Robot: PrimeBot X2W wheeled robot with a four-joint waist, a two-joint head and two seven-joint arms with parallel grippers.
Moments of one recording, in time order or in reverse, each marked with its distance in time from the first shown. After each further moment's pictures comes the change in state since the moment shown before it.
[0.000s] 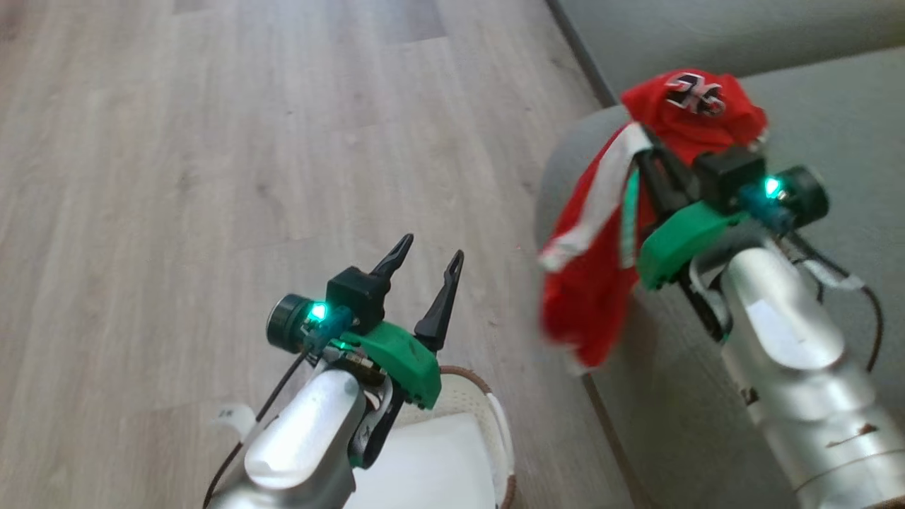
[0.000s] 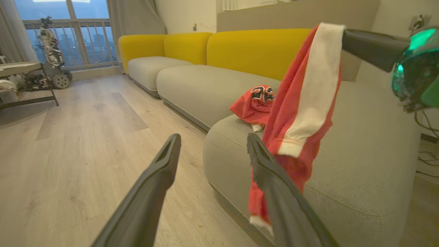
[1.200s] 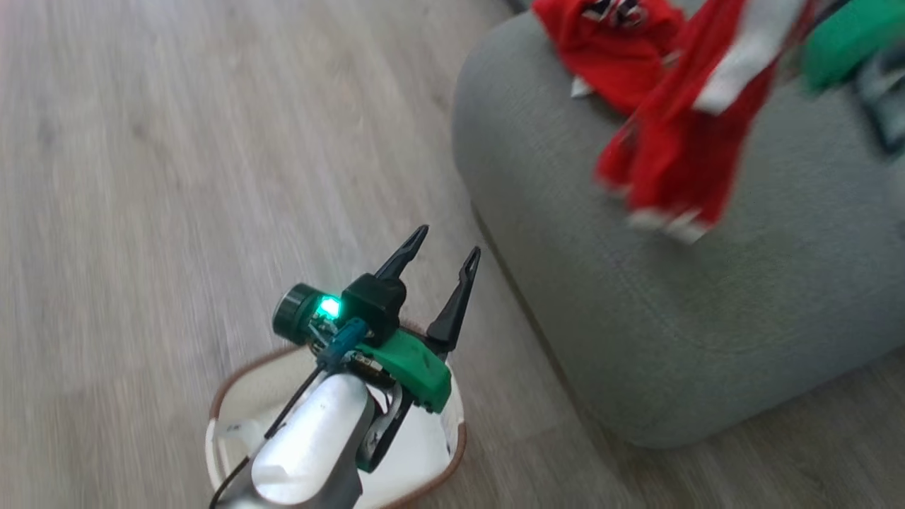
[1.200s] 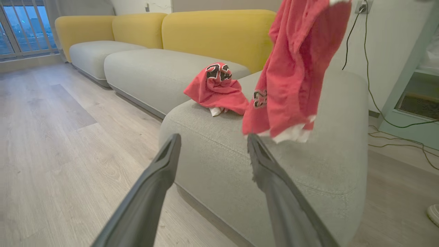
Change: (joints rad) left arm 0.050 -0.019 0.057 -0.098 0.155 -0.030 0.000; right arm -0.389 -0.240 0.035 0.056 0.084 0.000 0.068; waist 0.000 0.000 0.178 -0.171
